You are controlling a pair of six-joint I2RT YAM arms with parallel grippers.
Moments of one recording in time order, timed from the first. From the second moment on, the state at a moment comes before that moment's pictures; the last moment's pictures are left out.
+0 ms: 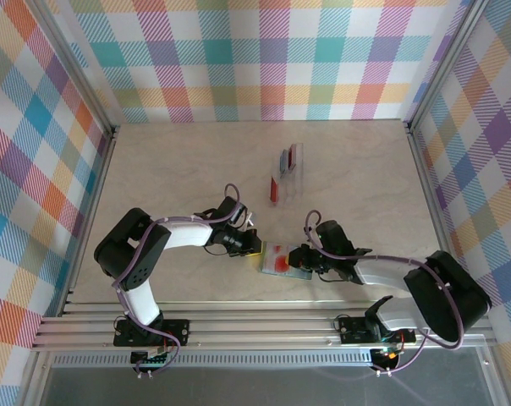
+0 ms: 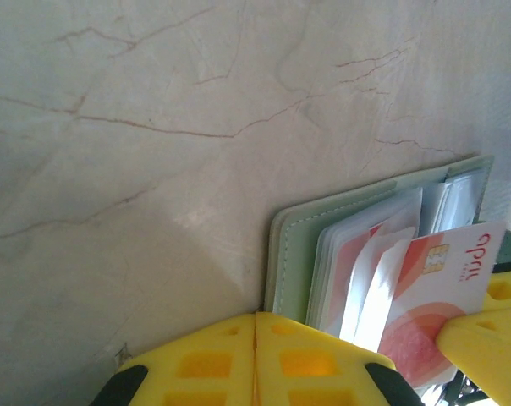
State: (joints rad) left arm -0.64 1.77 0.84 -0.14 0.52 -0.69; right arm 0.63 1.32 0.33 0.19 -0.48 0.86
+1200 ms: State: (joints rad) left arm -0.65 1.74 0.77 -0.03 0.50 -0.74; right arm 0.76 1.36 0.38 0.23 -0.32 0.97
